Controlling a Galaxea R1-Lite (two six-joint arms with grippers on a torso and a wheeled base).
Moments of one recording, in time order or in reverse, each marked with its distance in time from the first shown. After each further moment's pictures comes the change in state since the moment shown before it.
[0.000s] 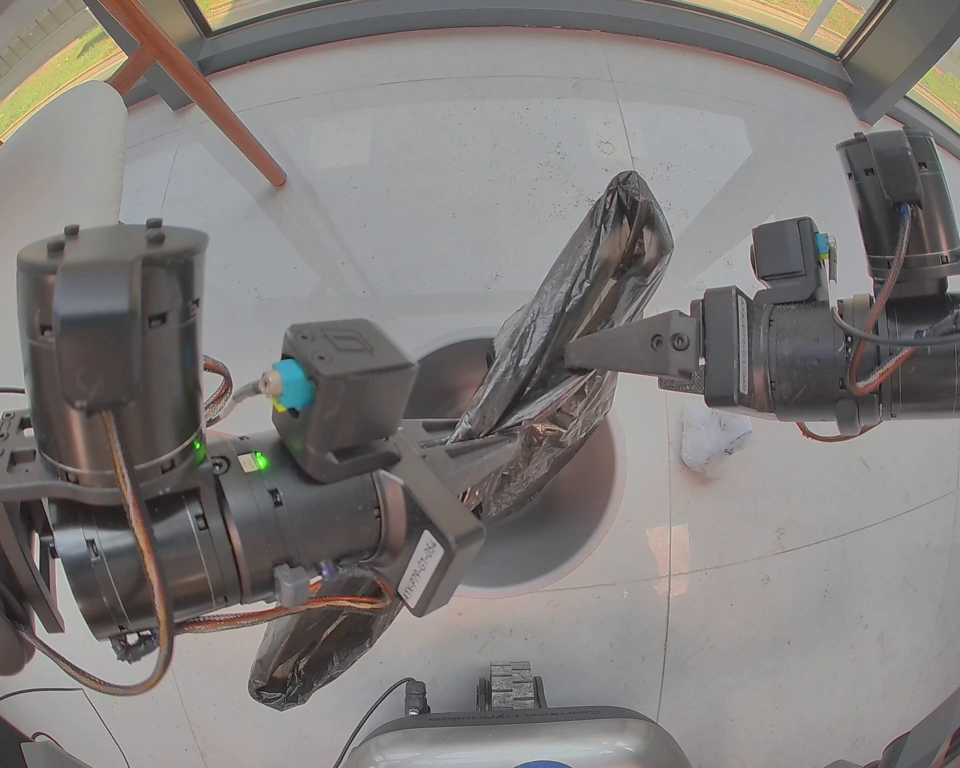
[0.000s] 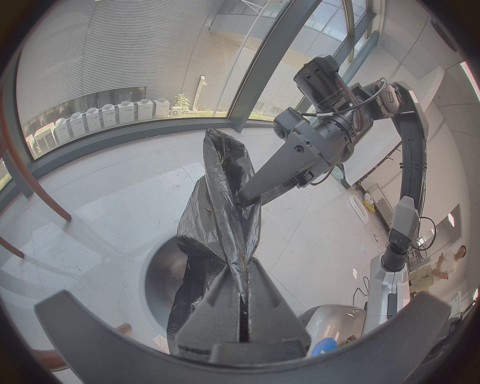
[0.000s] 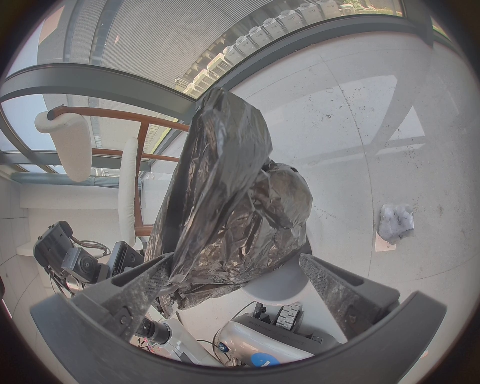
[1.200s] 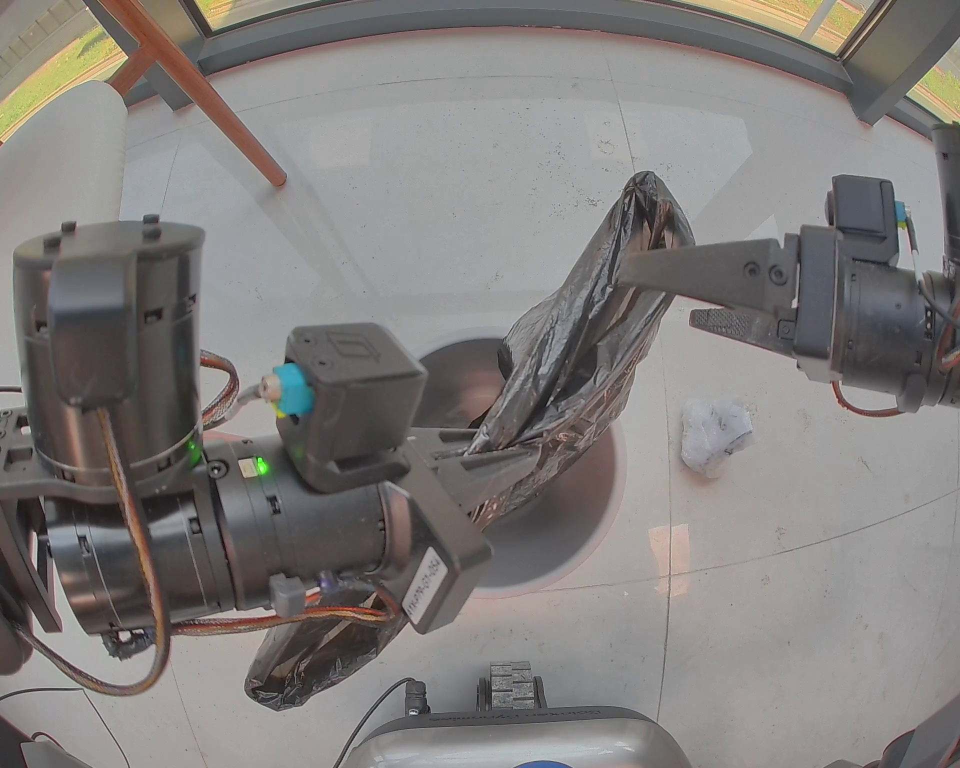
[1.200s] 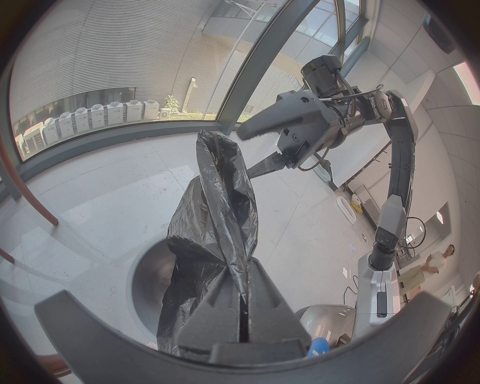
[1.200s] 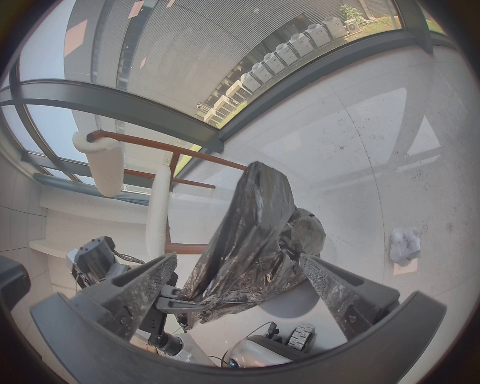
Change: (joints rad) left arm -0.002 -0.002 -0.004 0.002 -0.084 0.008; right arm -0.016 -0.129 0.110 -0.191 0.058 -0.015
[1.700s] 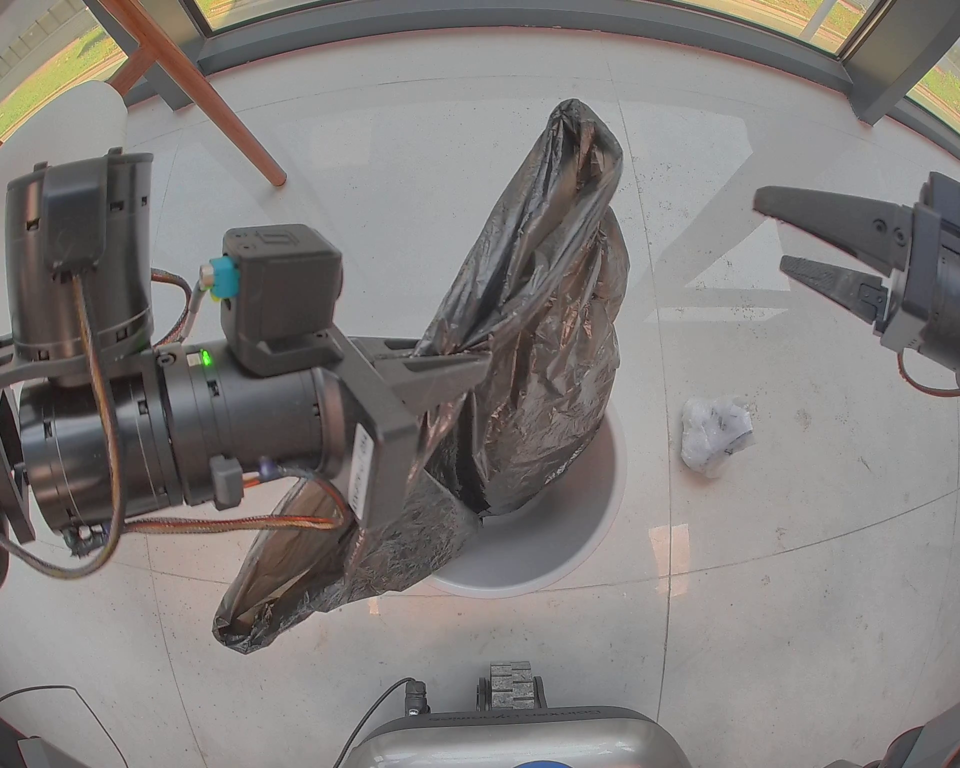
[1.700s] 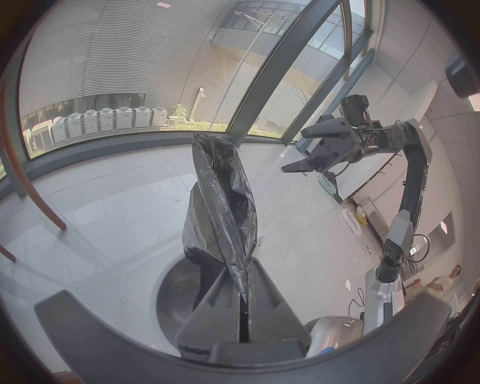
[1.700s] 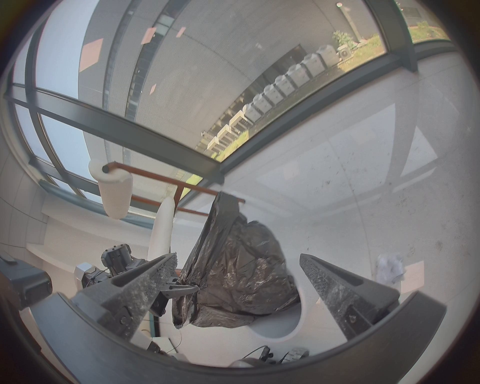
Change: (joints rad) left arm 0.147 -0.013 -0.066 -0.001 -0.134 0.000; right arm -0.169 -0.153 0.147 -0.183 0.093 -0.007
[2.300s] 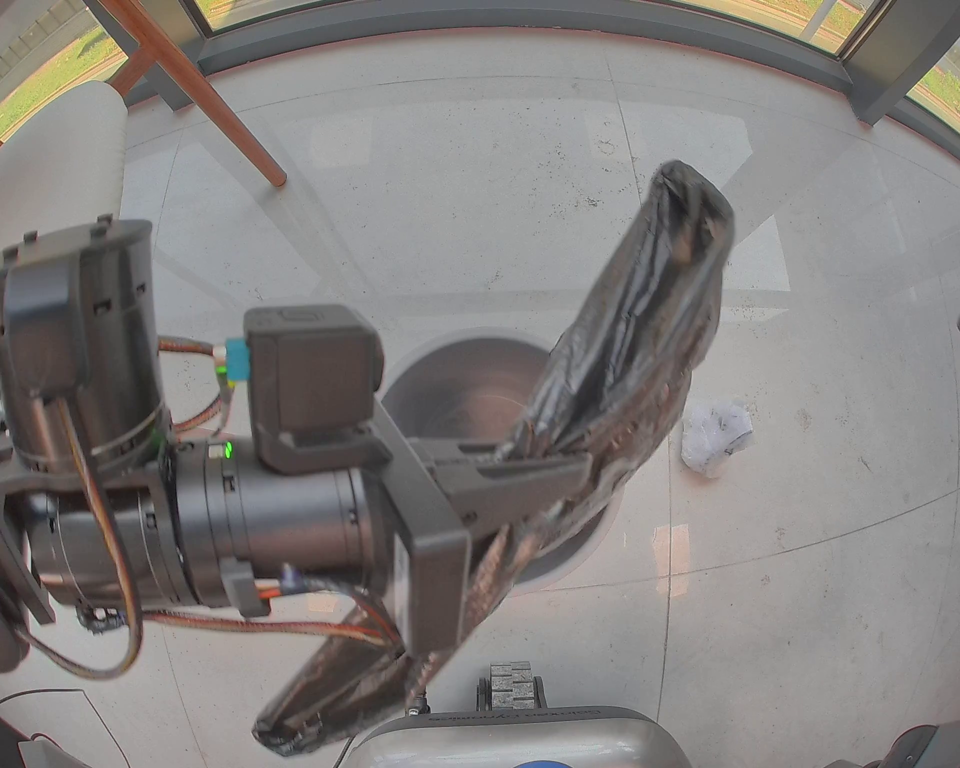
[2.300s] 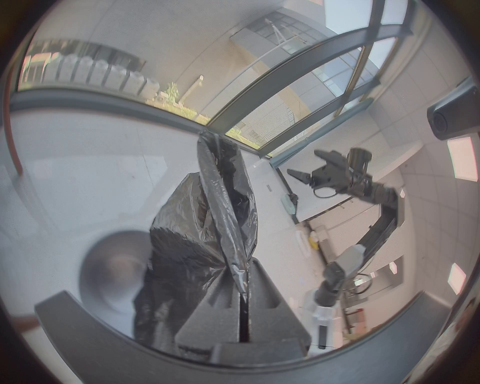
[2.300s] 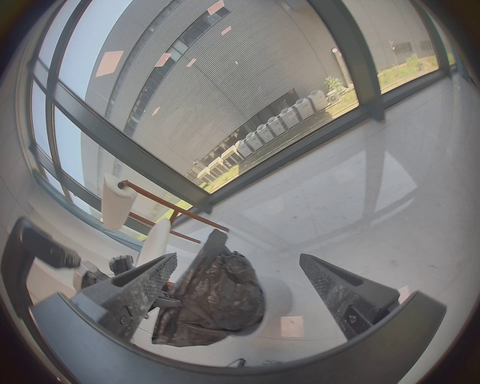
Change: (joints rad) left arm -0.117 -0.010 0.114 -0.117 -0.146 -0.289; right arm -0.139 -0.454 0.313 -0.050 -0.064 -0.049
